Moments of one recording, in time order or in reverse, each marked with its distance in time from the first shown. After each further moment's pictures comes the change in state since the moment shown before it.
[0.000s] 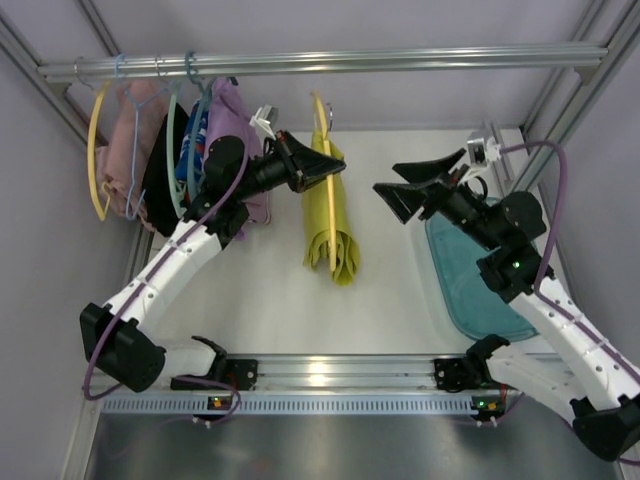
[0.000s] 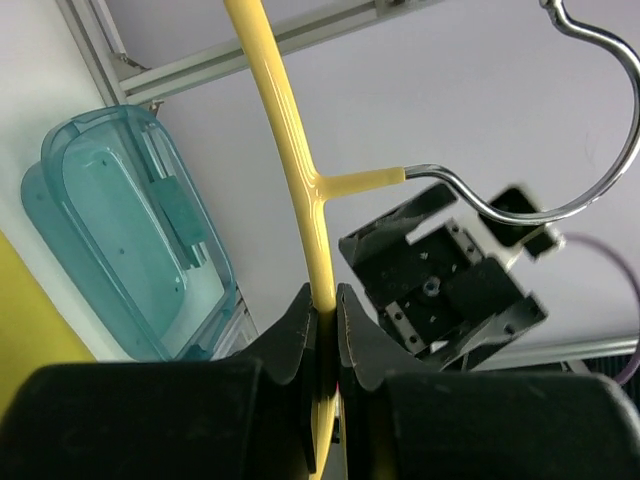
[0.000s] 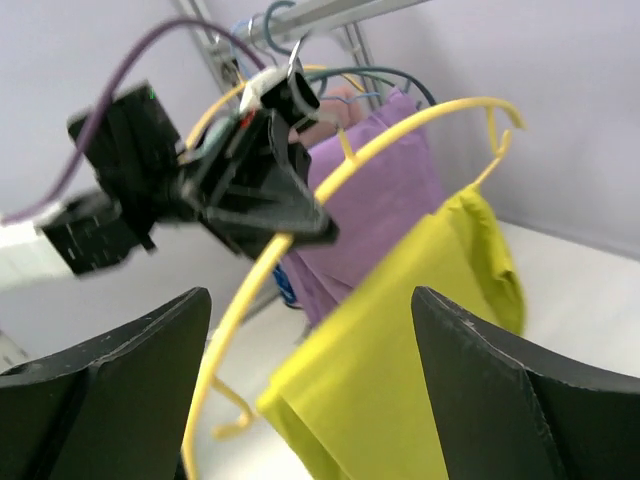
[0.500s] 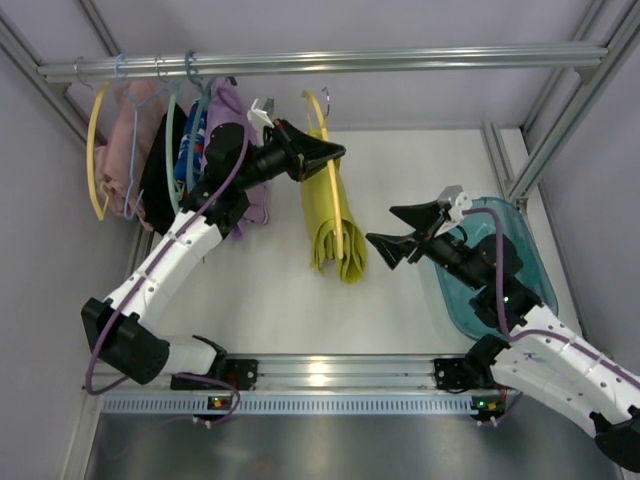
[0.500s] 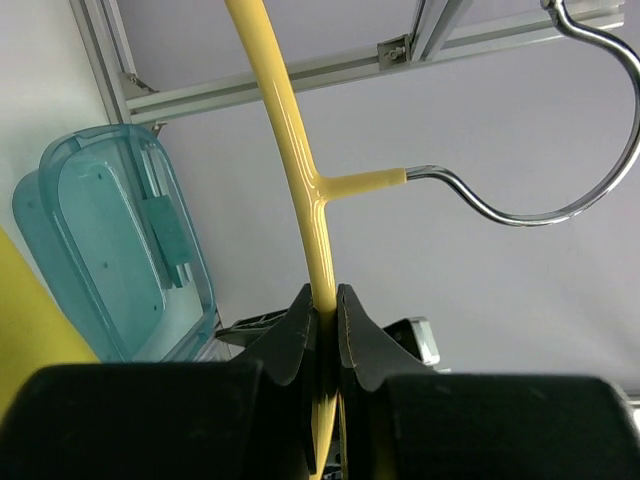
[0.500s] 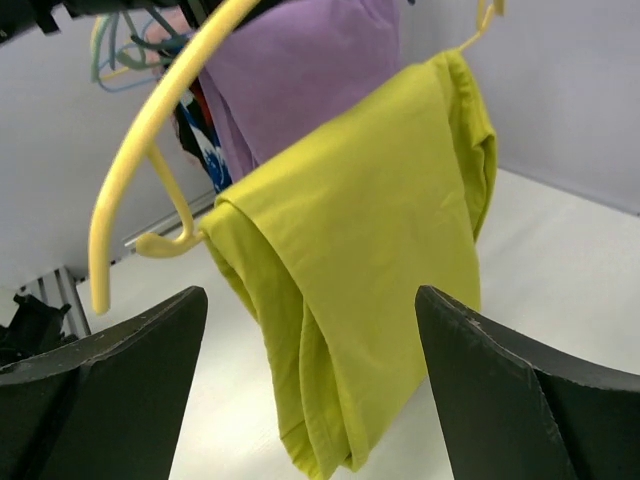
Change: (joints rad) left arm 0.003 0.048 0.126 -0.130 -0.087 -0.084; right arm 0.155 -0.237 -0.330 -0.026 0.168 -0.345
